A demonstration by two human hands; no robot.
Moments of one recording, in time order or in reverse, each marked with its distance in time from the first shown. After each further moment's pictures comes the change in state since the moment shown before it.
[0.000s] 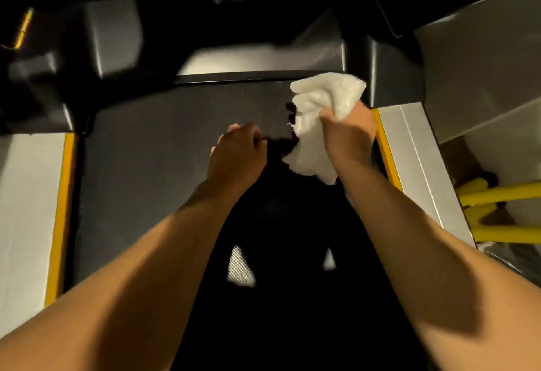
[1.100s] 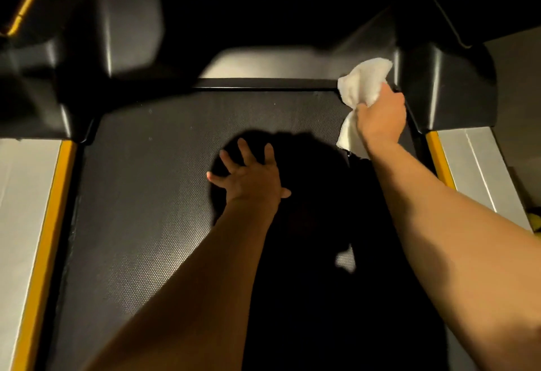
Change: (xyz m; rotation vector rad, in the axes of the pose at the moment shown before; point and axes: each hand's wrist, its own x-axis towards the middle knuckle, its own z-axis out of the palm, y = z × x) left_hand 0.062 -0.057 0.038 0.499 -0.376 -0.146; right_hand 0.118 0.036 0.092 -0.425 0.087 -0.126
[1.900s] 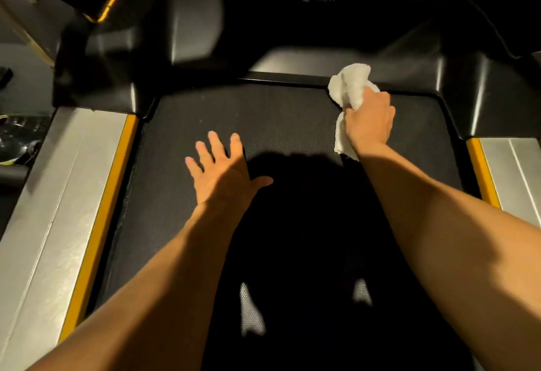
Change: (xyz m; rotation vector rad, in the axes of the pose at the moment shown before) left_hand -0.031 -0.097 0.020 -0.194 0.318 -0.152; right_hand -0.054 -0.057 0.034 0.059 -0.065 -0.164
